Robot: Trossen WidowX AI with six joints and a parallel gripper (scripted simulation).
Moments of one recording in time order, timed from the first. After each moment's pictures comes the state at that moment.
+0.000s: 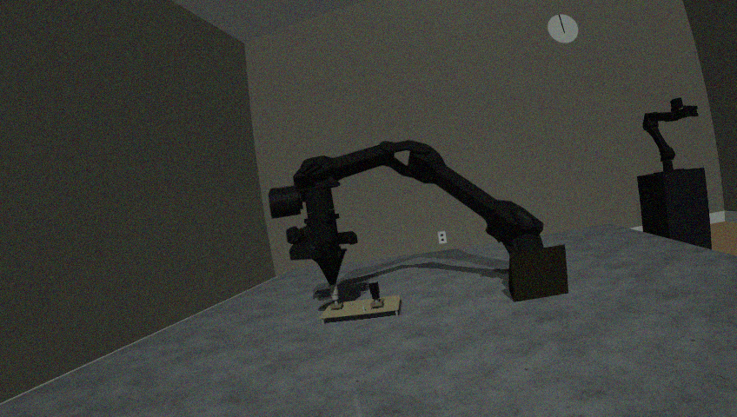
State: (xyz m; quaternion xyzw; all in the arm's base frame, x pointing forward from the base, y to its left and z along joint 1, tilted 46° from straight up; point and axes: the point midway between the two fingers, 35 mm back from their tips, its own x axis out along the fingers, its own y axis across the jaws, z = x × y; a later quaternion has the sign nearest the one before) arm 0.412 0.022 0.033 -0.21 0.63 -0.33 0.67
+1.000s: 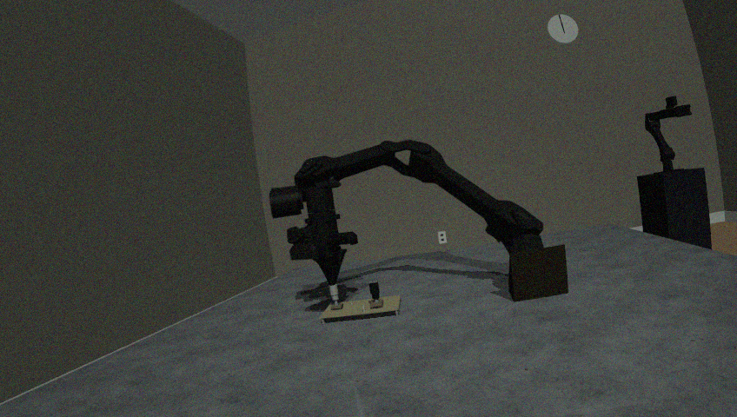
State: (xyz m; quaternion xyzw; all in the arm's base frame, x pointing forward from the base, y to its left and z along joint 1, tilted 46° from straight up) arm 0.411 0.022 0.032 -0.21 0.63 -0.33 0.67
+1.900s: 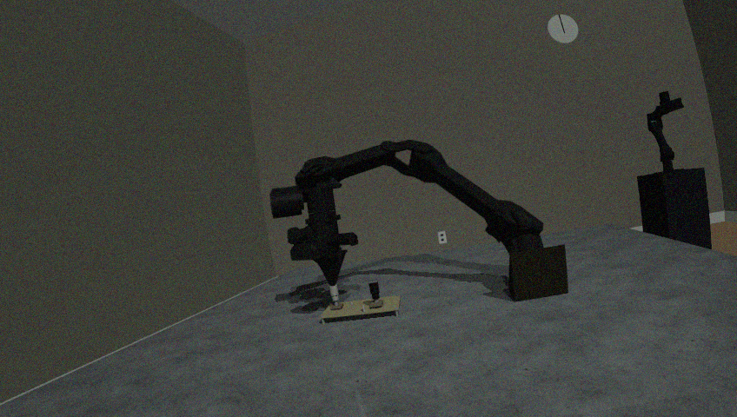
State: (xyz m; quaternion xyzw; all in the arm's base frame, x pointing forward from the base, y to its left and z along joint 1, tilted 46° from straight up) arm 0.411 0.021 0.030 -0.21 0.63 -0.33 0.68
